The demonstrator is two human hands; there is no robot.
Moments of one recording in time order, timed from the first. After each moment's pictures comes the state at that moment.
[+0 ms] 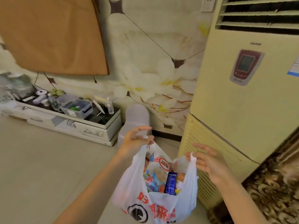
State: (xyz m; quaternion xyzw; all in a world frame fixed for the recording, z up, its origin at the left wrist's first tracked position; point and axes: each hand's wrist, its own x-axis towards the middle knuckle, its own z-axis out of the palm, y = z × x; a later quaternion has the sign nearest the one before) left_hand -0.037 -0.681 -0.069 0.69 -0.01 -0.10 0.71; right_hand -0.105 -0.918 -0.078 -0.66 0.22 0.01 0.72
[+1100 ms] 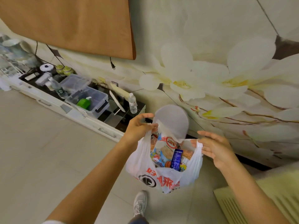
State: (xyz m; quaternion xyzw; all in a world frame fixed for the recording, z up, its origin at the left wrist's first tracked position) left_hand 0.531 -0.506 -0.163 0.68 0.12 -0.13 0.71; right_hand 0.493 -0.753 -0.165 -0.66 0.27 0.09 0.70
